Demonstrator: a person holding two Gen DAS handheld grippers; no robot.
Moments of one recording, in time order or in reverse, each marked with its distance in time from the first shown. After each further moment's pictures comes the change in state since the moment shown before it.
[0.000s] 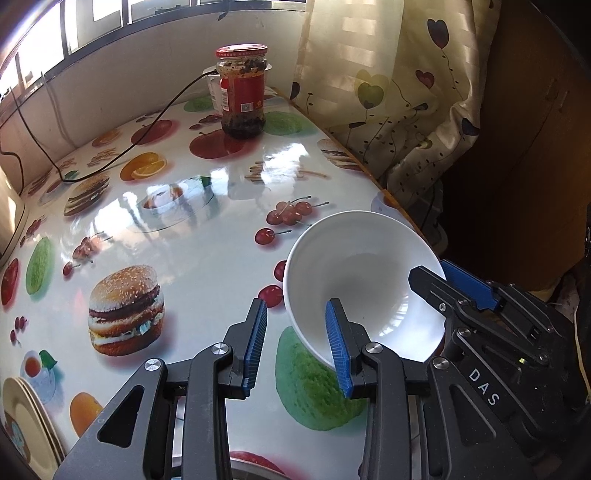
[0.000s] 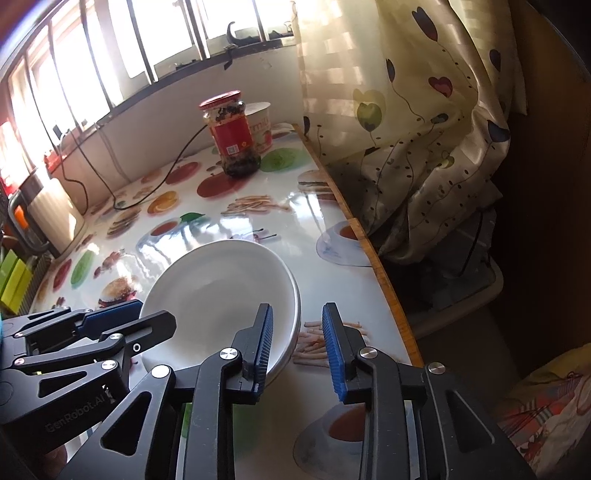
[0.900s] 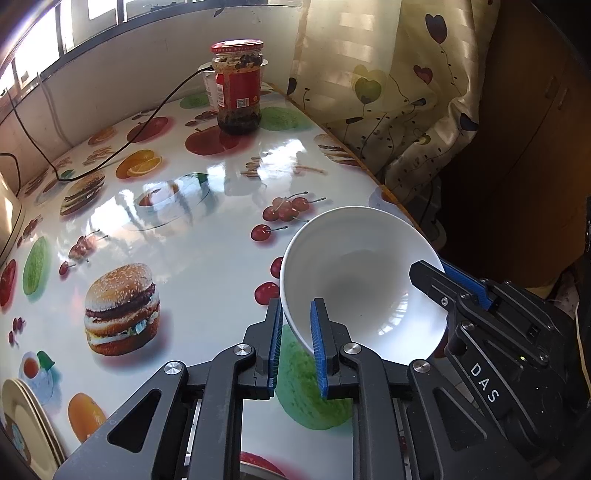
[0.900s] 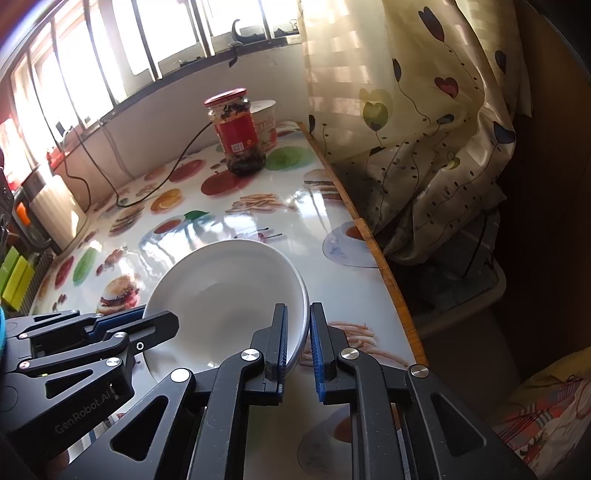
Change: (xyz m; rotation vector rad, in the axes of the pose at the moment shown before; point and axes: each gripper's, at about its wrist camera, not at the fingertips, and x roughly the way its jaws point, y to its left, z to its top) left arm 0.002 0.000 -0.001 0.008 0.013 -0.008; right arm 0.003 0.003 0.002 -0.015 0.007 0.011
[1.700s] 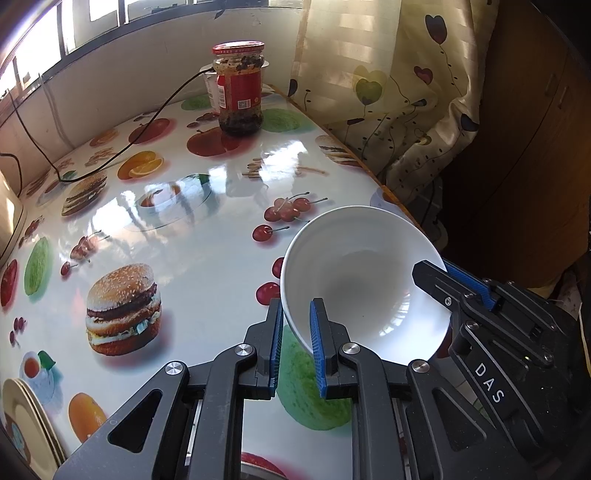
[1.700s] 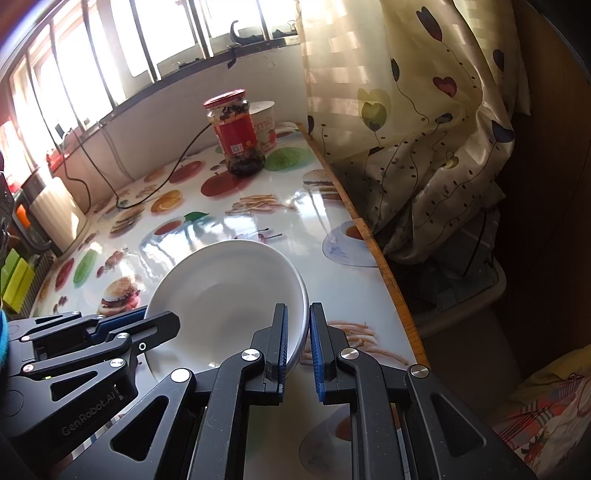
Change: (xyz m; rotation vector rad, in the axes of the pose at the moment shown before) left arm -0.001 0.001 0.000 -0.001 -0.001 -0.001; right arm 0.000 -0.001 0.000 0.001 -0.001 0.002
